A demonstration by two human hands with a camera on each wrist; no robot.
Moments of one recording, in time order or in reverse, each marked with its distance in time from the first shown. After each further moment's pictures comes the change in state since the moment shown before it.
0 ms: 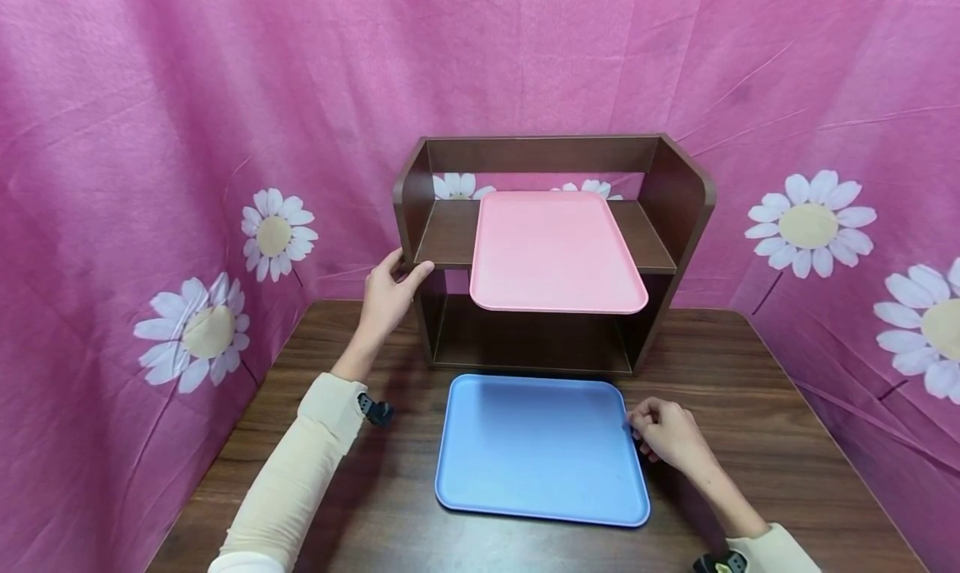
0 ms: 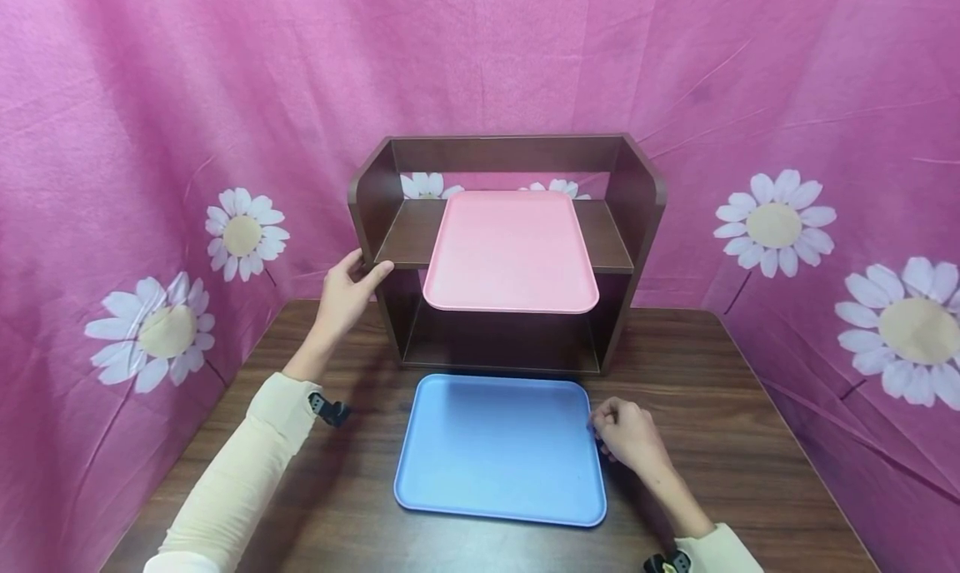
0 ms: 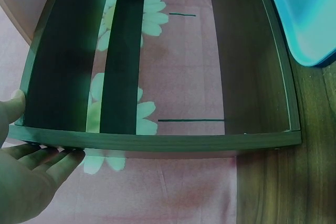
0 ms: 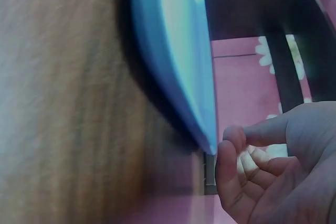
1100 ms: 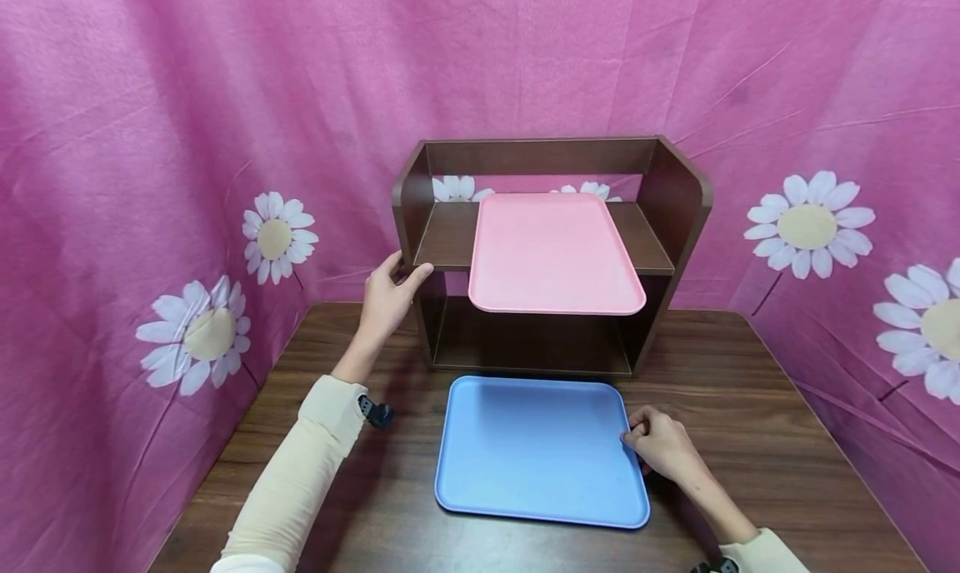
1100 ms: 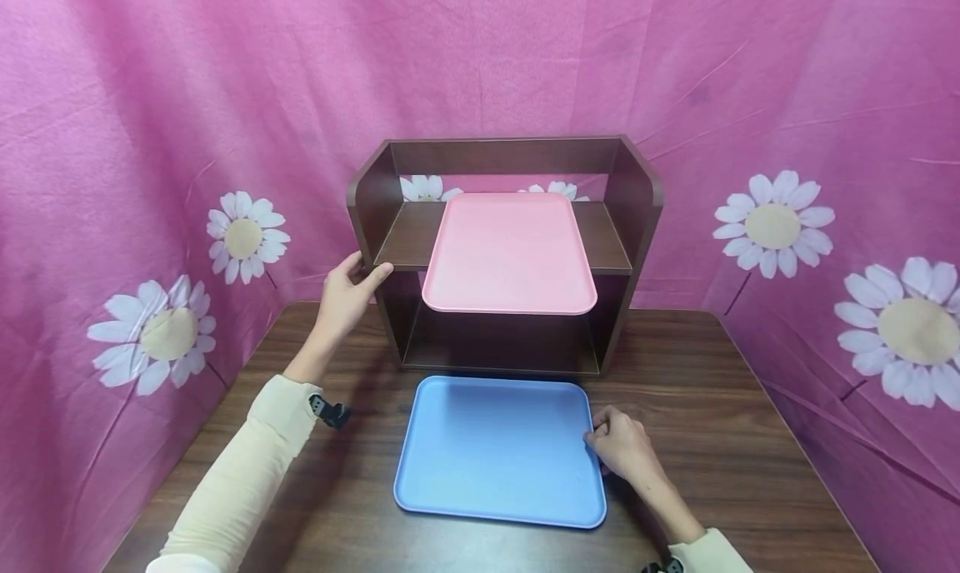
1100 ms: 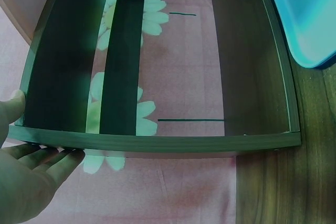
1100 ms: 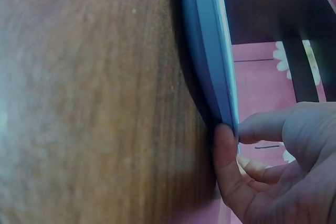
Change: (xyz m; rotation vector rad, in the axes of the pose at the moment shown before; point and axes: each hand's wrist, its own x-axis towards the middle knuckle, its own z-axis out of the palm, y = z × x) left_hand -0.001 0.000 0.002 -0.014 0.000 -0.009; right_hand -0.002 0.011 0.017 -0.057 -0.016 0.041
